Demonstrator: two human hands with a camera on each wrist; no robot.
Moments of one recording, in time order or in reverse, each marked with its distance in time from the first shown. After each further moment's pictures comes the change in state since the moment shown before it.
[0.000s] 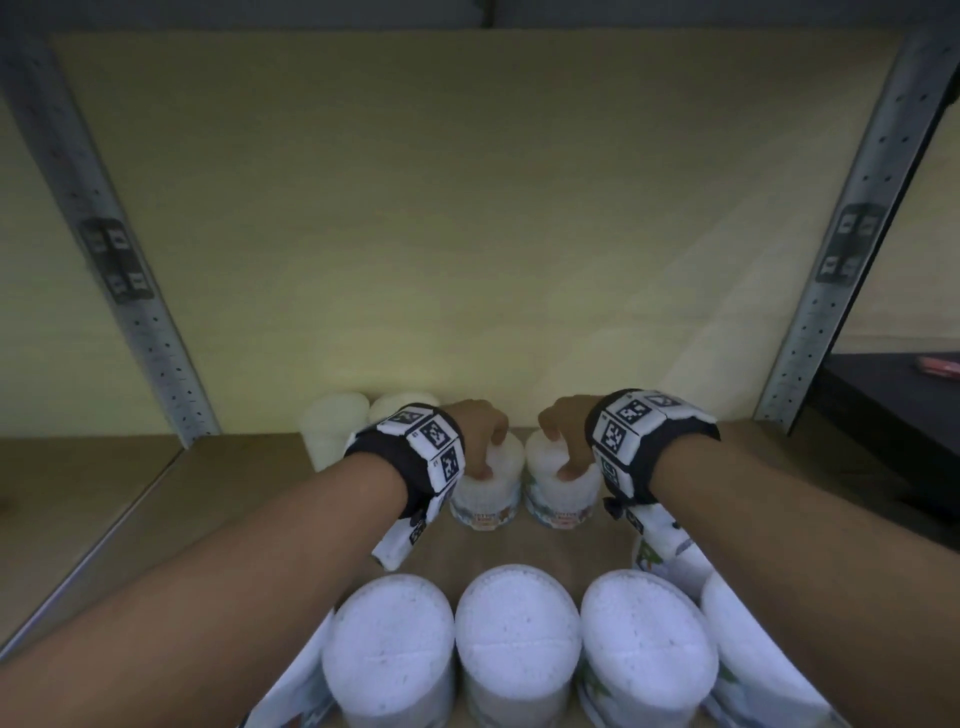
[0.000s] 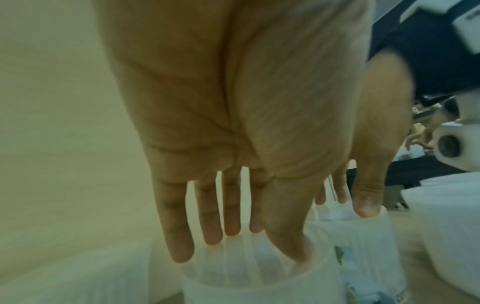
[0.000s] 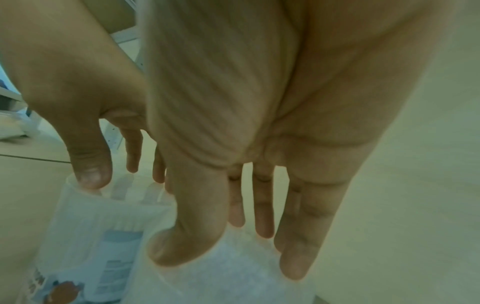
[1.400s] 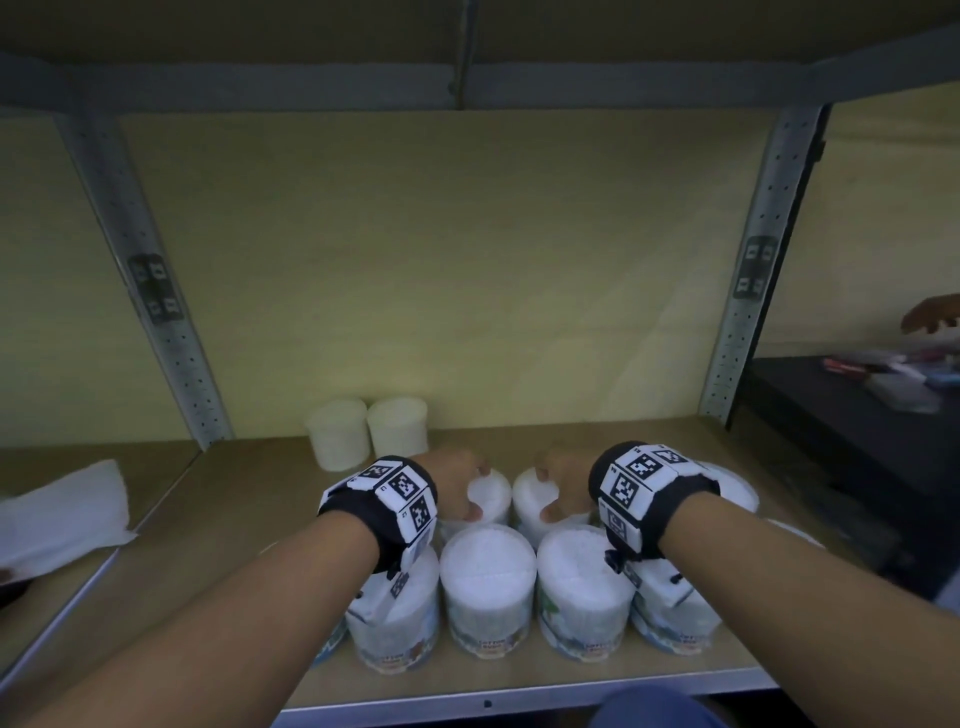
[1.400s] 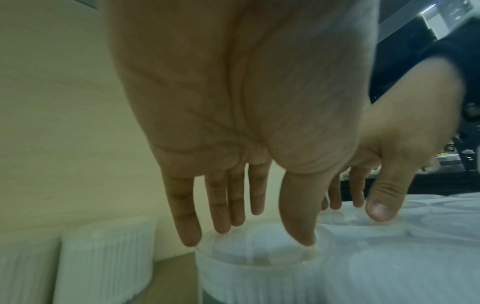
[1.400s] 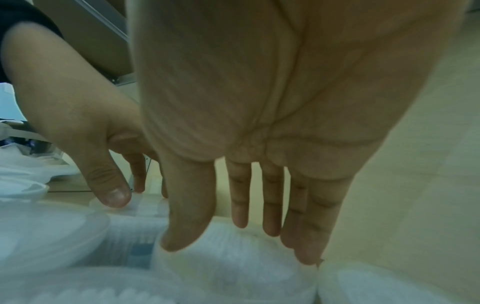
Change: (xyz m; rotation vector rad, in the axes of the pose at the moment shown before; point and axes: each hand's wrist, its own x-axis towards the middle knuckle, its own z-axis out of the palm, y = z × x) left_hand -0.073 0.040 0.035 -0.136 0.018 -0.084; right_hand -0.072 -0.003 0.049 0.088 -0.013 -0.071
